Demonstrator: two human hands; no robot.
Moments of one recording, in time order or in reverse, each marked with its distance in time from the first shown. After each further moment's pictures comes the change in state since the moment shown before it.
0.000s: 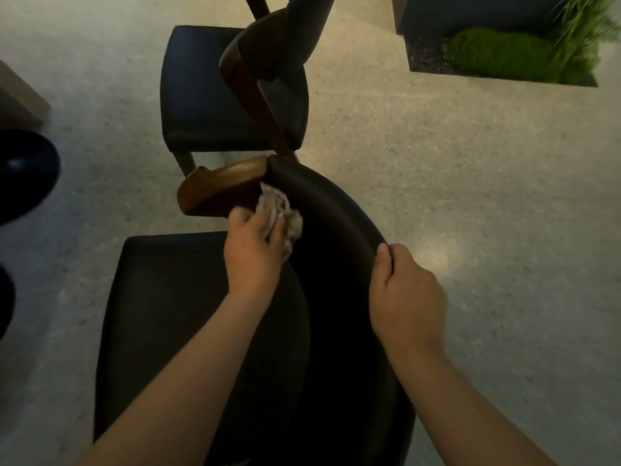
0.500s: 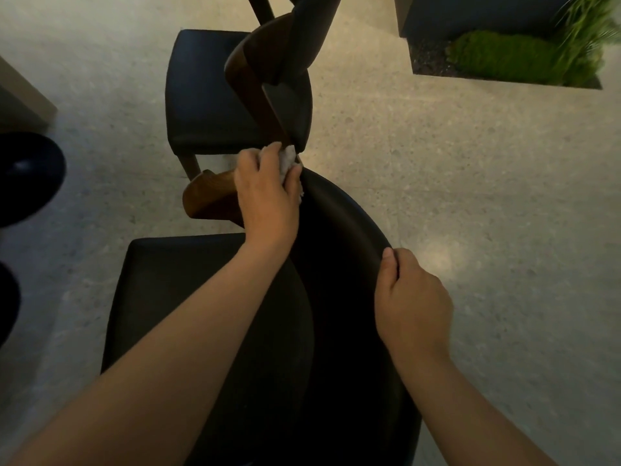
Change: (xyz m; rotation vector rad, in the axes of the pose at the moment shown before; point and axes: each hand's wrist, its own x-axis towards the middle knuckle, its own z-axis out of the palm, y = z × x) left_hand 0.057 0.036 0.013 0.216 0.227 0.183; right_hand 0.000 0.000 0.002 0.021 0.015 0.003
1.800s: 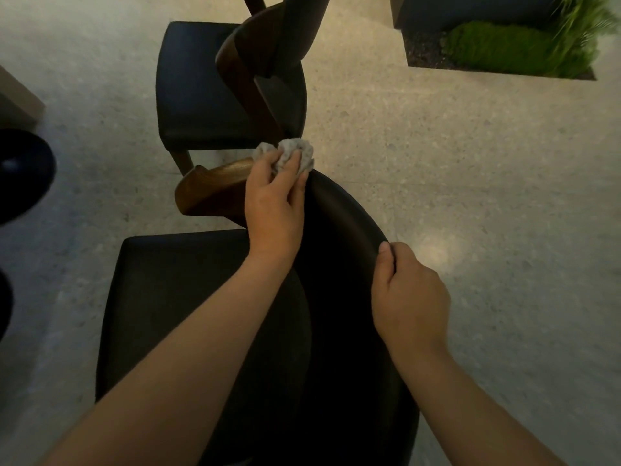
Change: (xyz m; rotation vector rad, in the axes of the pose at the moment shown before) left_hand -0.020 -0.001 0.009 -0.204 -0.030 0.146; right_hand 0.000 0.000 -0.001 0.005 0.000 -0.009
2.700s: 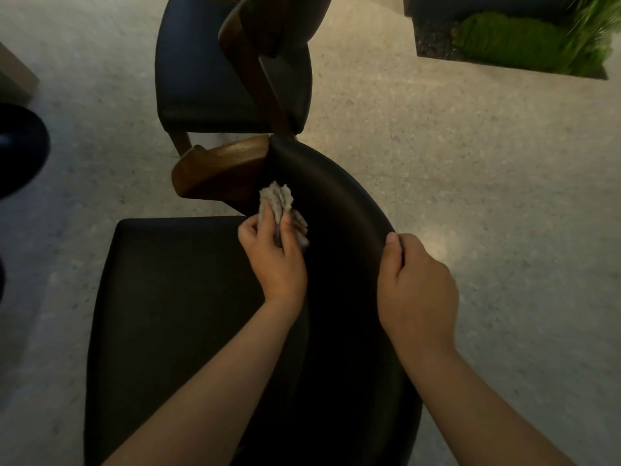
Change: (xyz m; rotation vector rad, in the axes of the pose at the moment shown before) left_hand -0.071 -0.008 0.012 -0.332 0.142 -0.567; right_hand 0.000 0.003 0.001 0.037 0.012 0.007
